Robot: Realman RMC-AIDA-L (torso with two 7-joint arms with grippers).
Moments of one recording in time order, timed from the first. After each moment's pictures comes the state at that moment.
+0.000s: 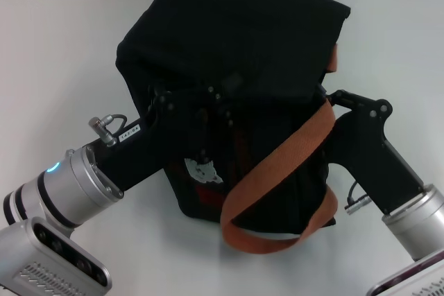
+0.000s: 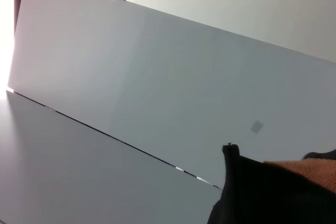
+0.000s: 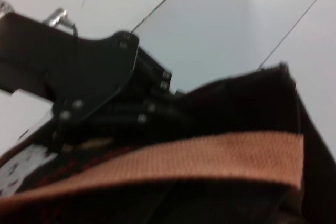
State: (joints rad) left arm -0.55 -2.08 0.45 -0.13 1.78 1.78 0.79; right arm 0.38 2.09 -0.14 0.42 -1.81 -1.58 -0.78
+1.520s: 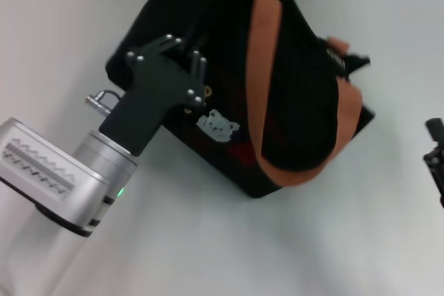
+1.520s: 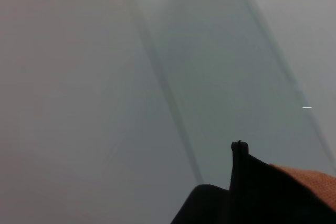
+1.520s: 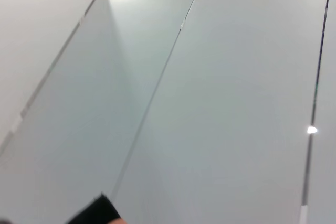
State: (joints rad) left arm -0.48 -2.08 0.02 -0.45 1.77 1.51 0.29; right arm 0.15 2.09 -0.16 0.21 -1.81 -2.01 -0.28
